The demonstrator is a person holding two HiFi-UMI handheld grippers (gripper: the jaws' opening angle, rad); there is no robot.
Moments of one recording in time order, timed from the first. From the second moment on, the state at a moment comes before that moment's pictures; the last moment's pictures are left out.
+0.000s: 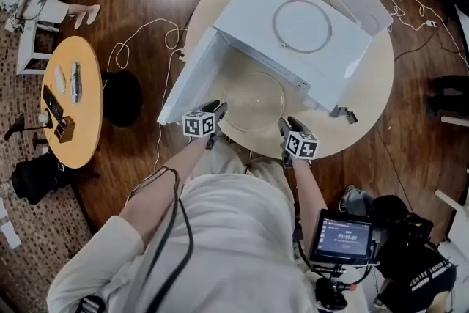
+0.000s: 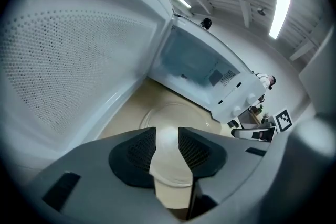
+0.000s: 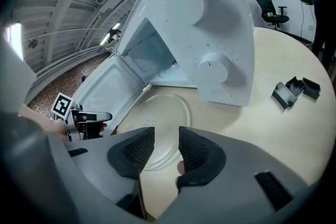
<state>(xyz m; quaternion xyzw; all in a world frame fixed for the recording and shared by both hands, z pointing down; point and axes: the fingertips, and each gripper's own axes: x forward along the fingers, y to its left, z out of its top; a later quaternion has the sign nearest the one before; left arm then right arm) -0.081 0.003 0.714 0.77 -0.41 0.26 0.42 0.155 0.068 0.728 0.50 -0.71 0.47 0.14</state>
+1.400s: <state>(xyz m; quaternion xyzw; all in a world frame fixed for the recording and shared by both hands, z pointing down) -0.090 0.003 0.781 0.75 -0.37 0.32 0.45 0.141 0.050 0.792 0.50 -0.63 0.59 0.07</state>
